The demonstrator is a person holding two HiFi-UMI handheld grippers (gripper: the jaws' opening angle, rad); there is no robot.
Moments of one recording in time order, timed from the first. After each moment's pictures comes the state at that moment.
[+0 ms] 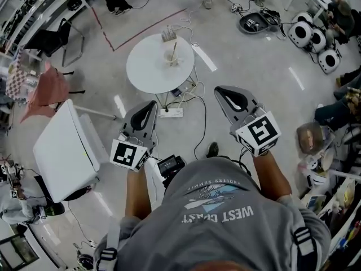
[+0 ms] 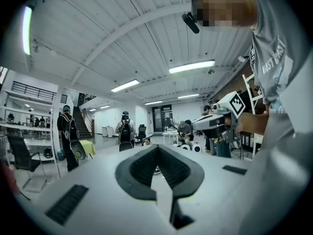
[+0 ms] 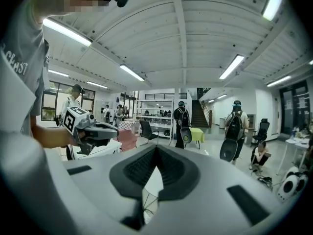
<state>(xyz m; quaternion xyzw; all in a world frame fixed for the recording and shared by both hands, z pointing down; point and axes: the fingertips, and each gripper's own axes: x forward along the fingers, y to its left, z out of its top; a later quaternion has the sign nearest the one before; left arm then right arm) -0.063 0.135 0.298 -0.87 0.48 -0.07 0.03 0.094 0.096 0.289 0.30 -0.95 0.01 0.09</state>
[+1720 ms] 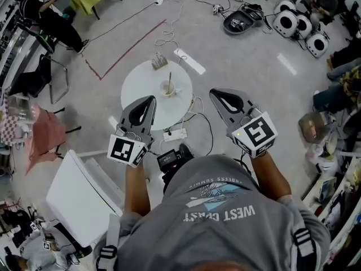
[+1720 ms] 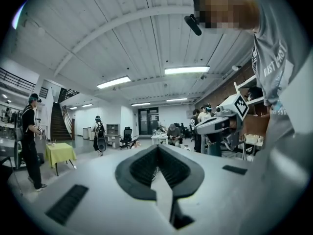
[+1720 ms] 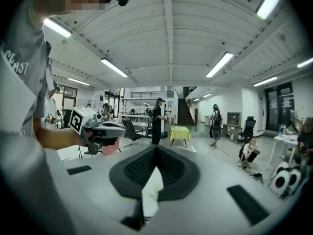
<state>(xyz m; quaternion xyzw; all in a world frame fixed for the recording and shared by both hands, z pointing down) -0.106 -0.069 0.289 -0.92 0.38 -0.05 0.03 0.043 -0.058 0.287 0.38 -0.92 0.04 0.10</state>
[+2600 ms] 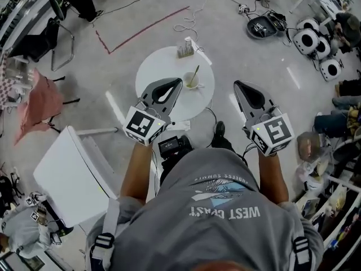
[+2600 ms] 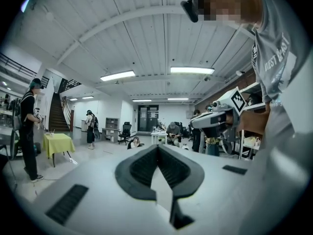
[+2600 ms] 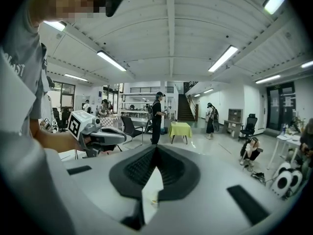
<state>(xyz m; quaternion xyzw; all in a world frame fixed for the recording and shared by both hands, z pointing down) -0.130 -0.119 0.316 -0.93 0.37 -0.05 -0.01 0.008 -0.112 0.287 0.39 -0.91 0.05 0.13</state>
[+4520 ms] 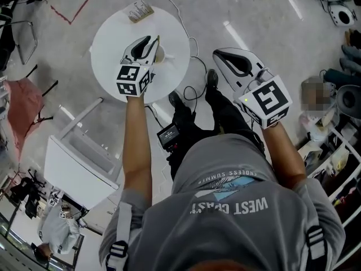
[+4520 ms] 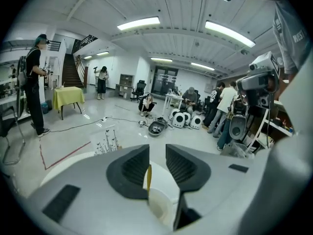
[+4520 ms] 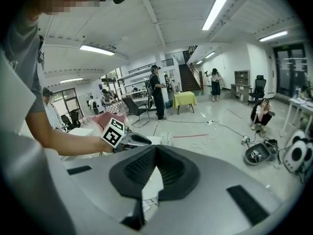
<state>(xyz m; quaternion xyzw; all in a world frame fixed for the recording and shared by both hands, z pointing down) -0.100 -0.255 0.578 -0.86 0.42 -0.22 -0.19 0.054 -0.189 0.438 0.31 -0.91 0.19 0.21</state>
